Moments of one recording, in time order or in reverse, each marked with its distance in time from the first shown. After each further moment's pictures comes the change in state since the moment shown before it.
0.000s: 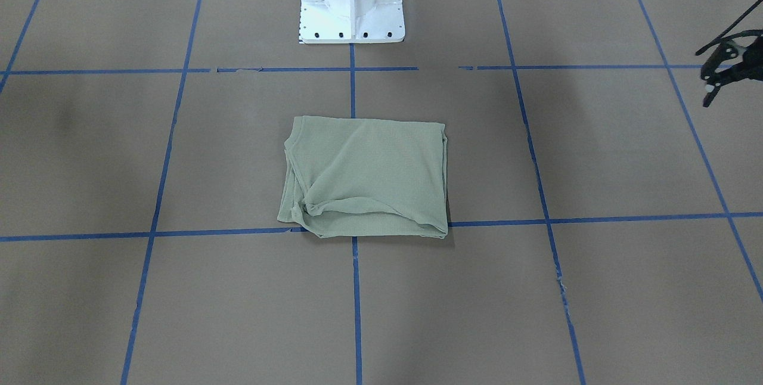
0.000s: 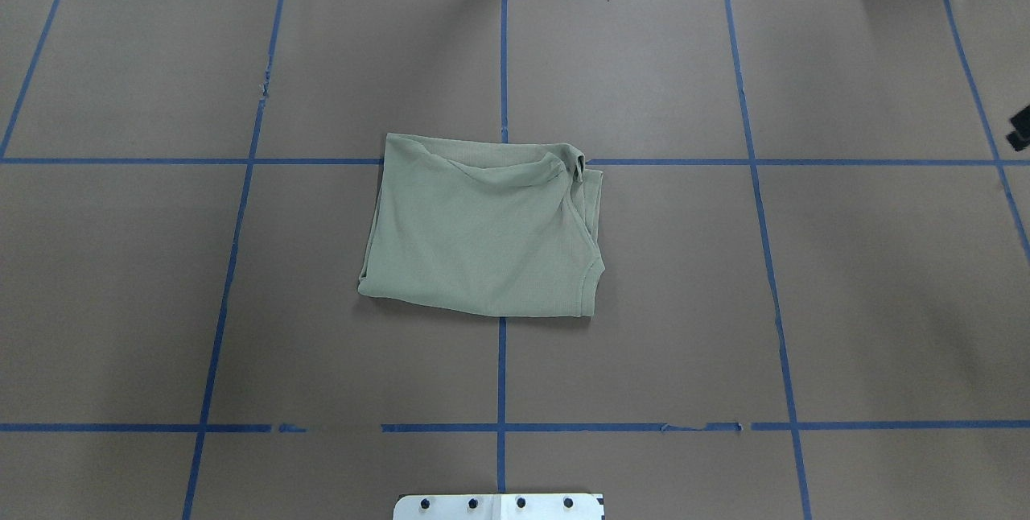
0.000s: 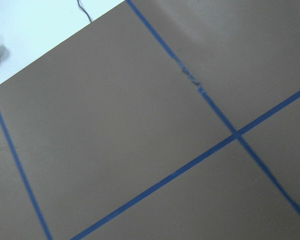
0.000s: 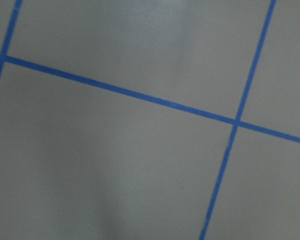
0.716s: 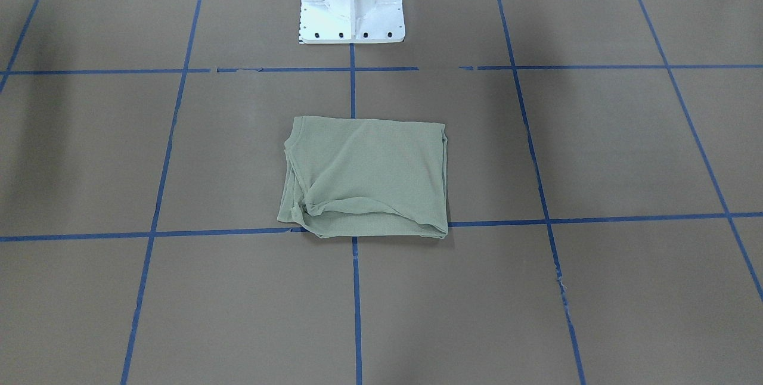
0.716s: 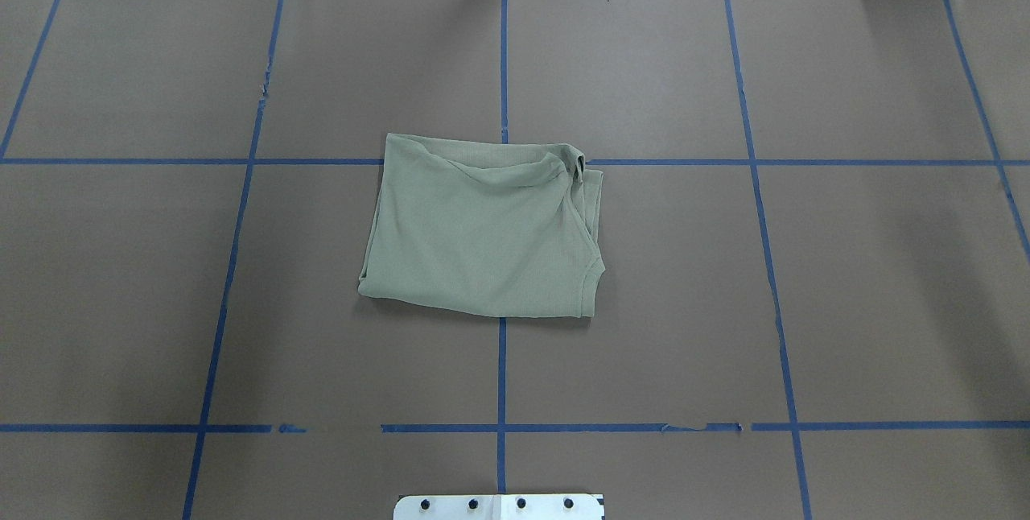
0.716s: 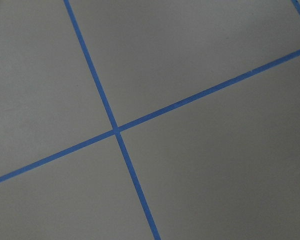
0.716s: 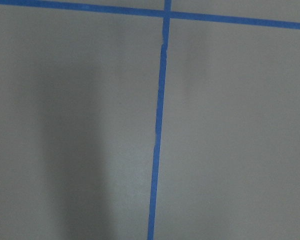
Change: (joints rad) left arm -0.176 0.140 0.137 -0.008 -0.163 0.065; right arm 0.178 -0.283 -0.025 0.103 0.096 -0.092
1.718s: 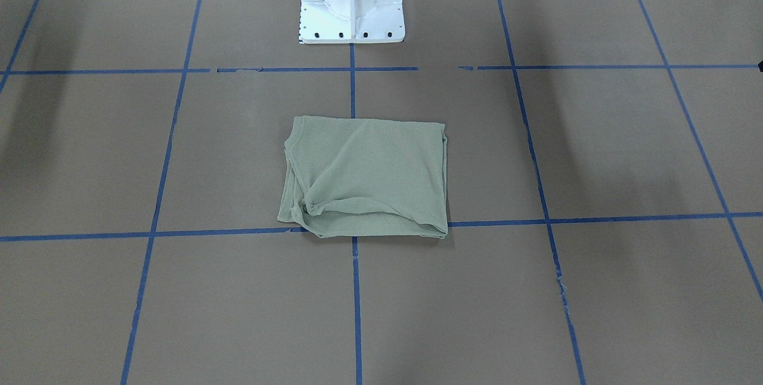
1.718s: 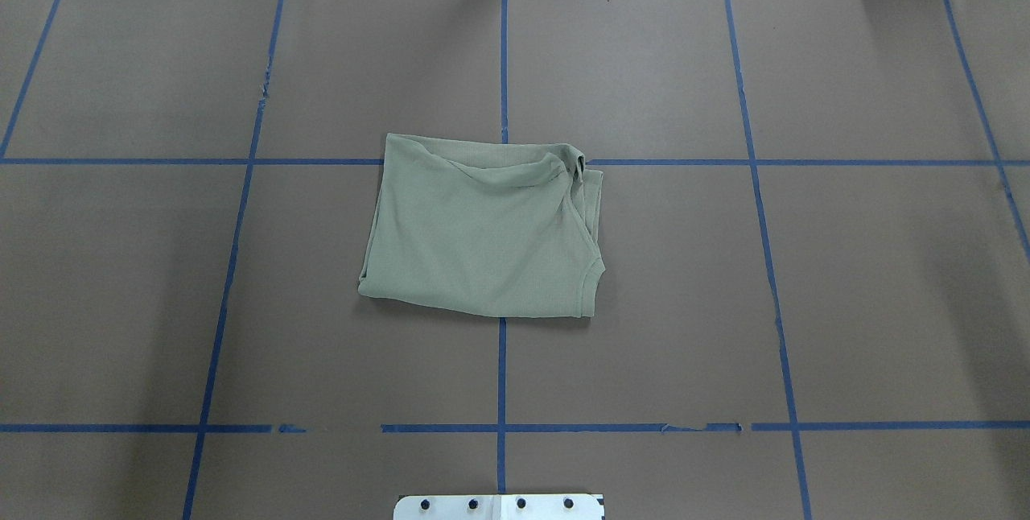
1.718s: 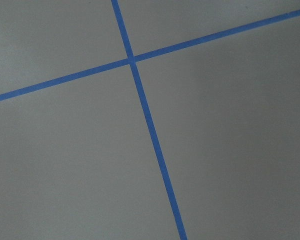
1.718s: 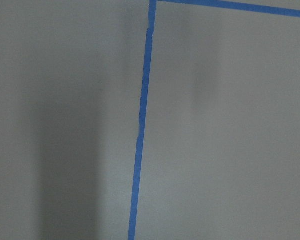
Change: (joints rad) left arm -0.023 0.049 0.076 0.007 -0.062 0.034; right arm 0.008 -0.075 -0.040 0.151 0.006 -0.002
